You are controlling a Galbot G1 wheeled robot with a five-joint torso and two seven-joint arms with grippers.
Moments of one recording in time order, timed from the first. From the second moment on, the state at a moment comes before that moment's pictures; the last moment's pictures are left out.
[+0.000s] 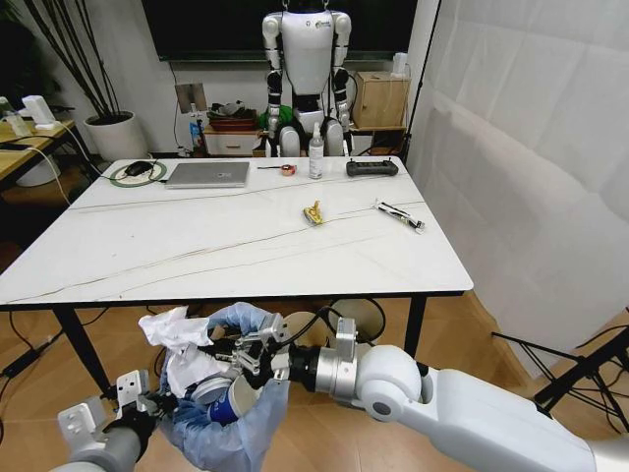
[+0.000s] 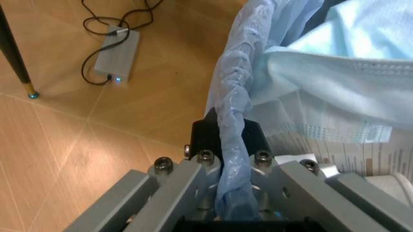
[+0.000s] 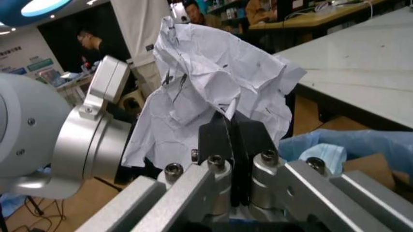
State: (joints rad) left arm 1.86 -1.15 -0.76 -2.36 -1.03 0.56 -0.46; right arm -0.60 0.96 -0.65 2.00 0.95 -0.12 -0.23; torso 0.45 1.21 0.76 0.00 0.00
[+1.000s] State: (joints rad) left arm 1.86 -1.12 -0.77 -2.36 -1.05 0.59 -0.49; right arm -0.53 0.96 -0.70 1.99 0.75 -0.25 -0.19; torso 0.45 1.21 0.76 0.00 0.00
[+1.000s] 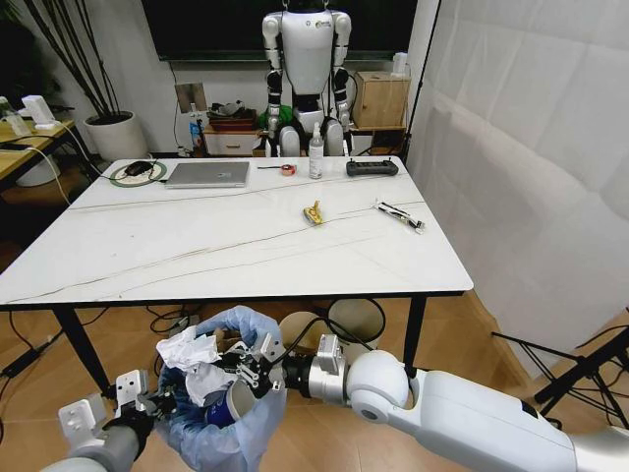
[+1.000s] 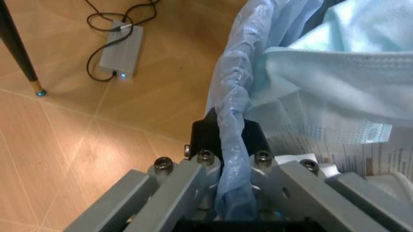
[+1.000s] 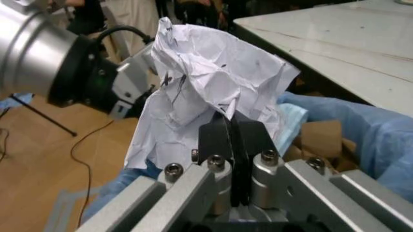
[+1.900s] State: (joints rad) left arm 1.84 -1.12 -0.77 -2.35 -1.06 0.59 -0.50; right arm -0.48 0.95 -0.73 2.05 0.81 -0.55 0.01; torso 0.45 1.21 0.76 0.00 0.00
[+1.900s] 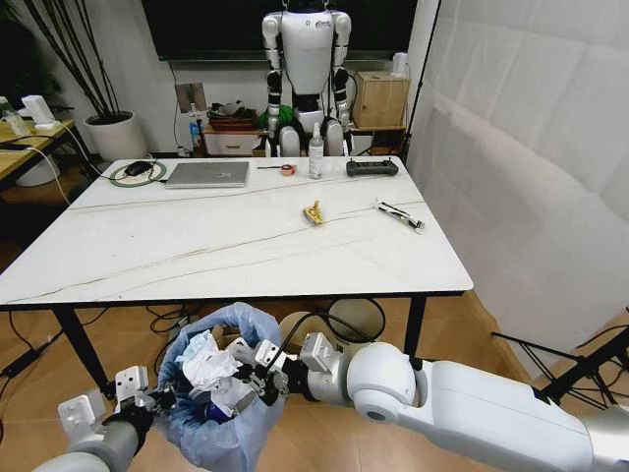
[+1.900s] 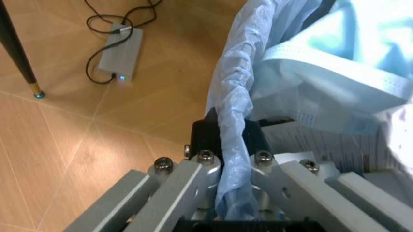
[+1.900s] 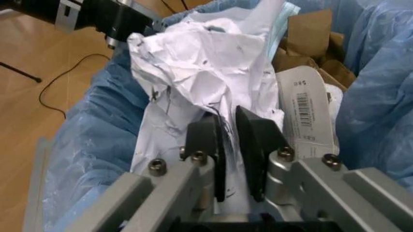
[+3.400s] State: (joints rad) left arm 1.85 -1.13 -0.77 -2.35 -1.05 0.59 -0.50; right arm -0.55 0.90 -0.44 2.06 0.92 -0.50 0.09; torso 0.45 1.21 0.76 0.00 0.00
